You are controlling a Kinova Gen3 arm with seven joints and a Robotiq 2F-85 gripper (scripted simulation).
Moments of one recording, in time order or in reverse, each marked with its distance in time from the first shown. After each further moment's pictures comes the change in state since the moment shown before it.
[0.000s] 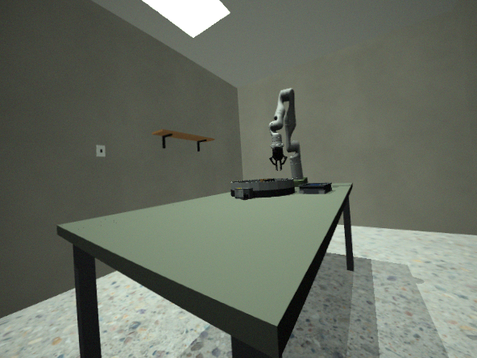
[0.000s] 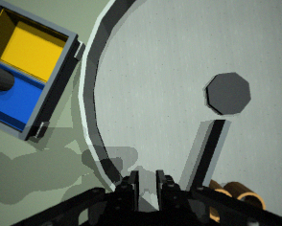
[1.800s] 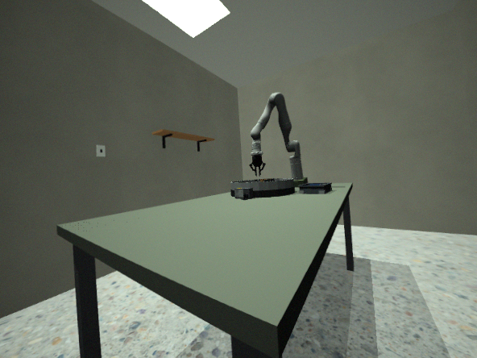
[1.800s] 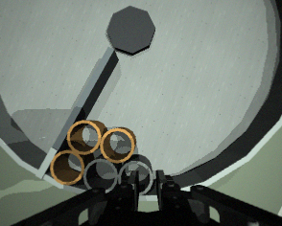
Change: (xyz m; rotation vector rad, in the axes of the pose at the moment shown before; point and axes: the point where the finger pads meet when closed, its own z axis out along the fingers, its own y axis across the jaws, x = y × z) arm -0.083 0.162 0.032 -0.005 0.008 -0.139
